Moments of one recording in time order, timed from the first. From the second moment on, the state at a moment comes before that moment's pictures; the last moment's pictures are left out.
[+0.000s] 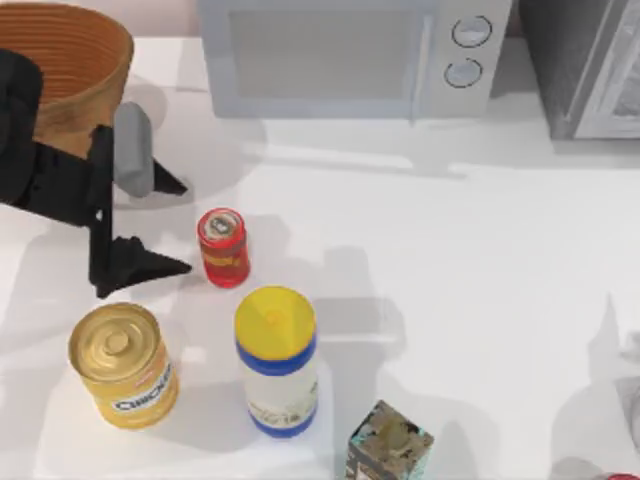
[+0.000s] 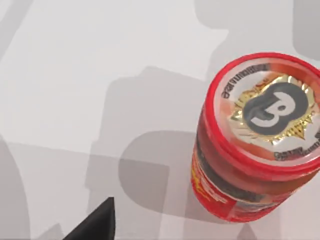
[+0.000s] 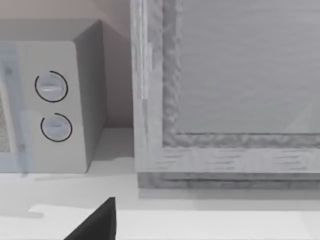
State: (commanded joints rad) left arm -0.04 1.94 1.20 -0.60 0.83 1.32; right arm 0.00 0.00 0.00 0.00 0.00 0.00
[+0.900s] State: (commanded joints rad) left arm -0.17 2.01 1.22 -0.46 0.82 1.16; right arm 0.00 0.00 0.00 0.00 0.00 0.00
